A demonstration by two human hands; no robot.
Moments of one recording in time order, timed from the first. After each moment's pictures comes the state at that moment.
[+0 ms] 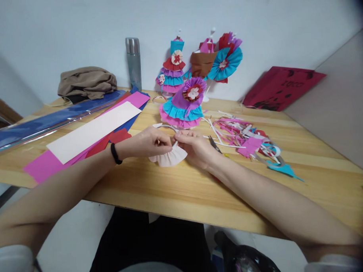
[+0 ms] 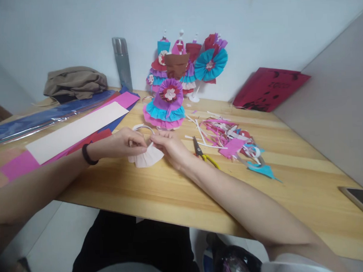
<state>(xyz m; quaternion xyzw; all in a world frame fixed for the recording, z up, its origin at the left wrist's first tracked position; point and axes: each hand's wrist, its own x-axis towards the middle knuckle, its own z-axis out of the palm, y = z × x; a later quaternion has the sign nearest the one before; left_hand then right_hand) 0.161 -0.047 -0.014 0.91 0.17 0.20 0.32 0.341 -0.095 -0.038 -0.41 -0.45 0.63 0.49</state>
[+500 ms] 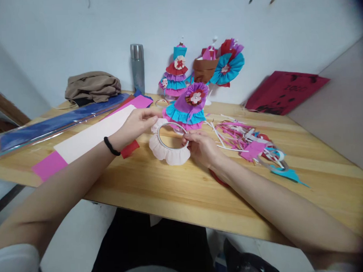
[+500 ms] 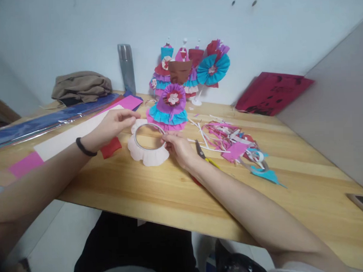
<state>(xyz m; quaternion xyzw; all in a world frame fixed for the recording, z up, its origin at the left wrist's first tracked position) 0.144 -0.024 -0.003 0.77 0.36 0.39 0.36 0.352 -0.085 -0.043 -0.48 -0.41 0.57 0.53</state>
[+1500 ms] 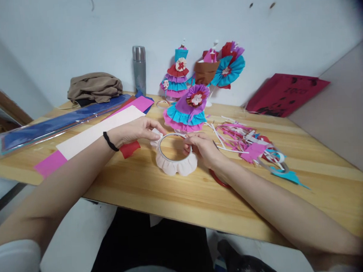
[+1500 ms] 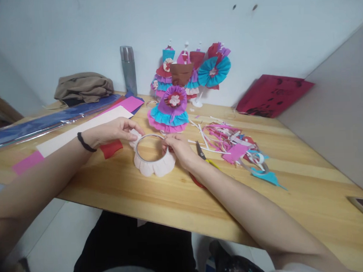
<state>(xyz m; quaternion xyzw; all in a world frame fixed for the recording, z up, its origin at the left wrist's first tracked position) 0.131 -0.008 -0.005 0.73 0.26 0.19 0.61 0.351 -0.091 -0.037 -0.51 -0.49 0.53 0.46</state>
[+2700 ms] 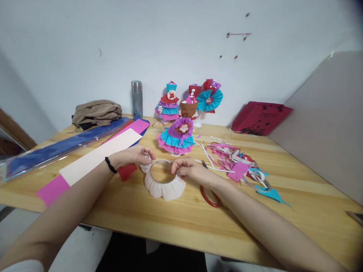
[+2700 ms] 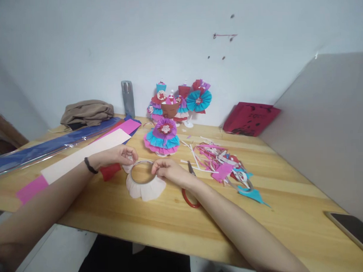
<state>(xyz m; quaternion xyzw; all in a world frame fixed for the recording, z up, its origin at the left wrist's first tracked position) 0.124 -0.003 -0.012 0.71 0.32 0.14 0.61 0.363 -0.092 -0.019 -0.49 -0.61 0.54 0.31</state>
